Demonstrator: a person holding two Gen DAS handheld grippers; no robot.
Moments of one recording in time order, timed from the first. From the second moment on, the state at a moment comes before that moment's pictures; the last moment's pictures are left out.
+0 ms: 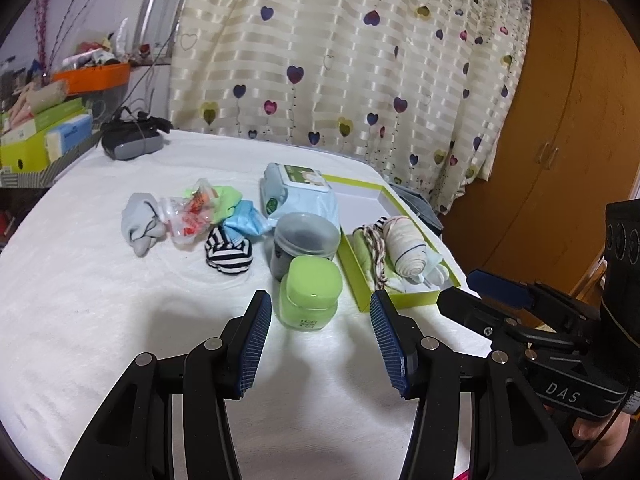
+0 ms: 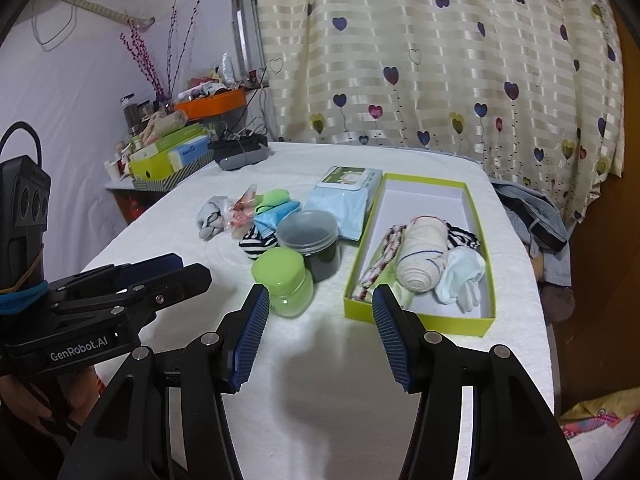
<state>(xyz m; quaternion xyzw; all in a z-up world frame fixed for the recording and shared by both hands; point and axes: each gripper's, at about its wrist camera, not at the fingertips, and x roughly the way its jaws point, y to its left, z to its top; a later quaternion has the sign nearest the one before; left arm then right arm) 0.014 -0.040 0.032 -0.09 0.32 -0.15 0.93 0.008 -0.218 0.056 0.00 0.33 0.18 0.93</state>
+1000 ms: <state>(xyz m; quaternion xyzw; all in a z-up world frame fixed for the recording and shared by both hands) 0.037 0.001 0.021 -0.12 0.33 -0.11 0.93 0.026 -0.179 0.056 -0.03 0.34 0.21 0.92</state>
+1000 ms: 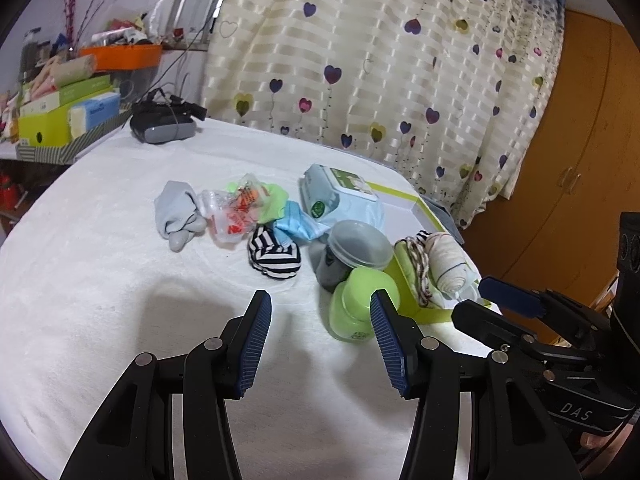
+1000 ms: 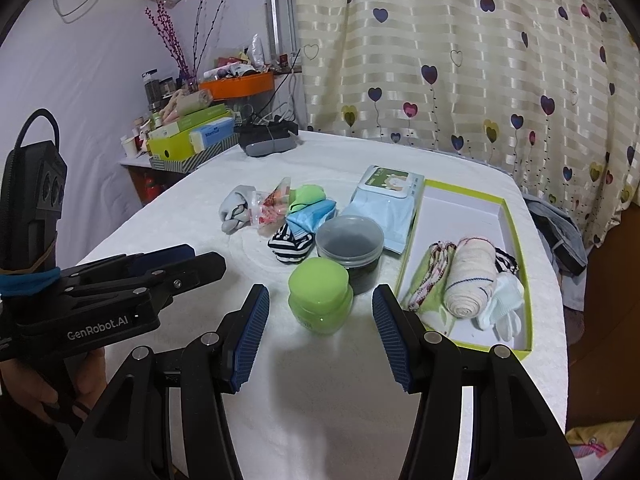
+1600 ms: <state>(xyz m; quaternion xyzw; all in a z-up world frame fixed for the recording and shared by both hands) 0.098 0.006 -0.002 -0.13 0.37 -0.09 0.92 0.057 -0.185 0.047 -0.02 0.35 0.21 0.91</state>
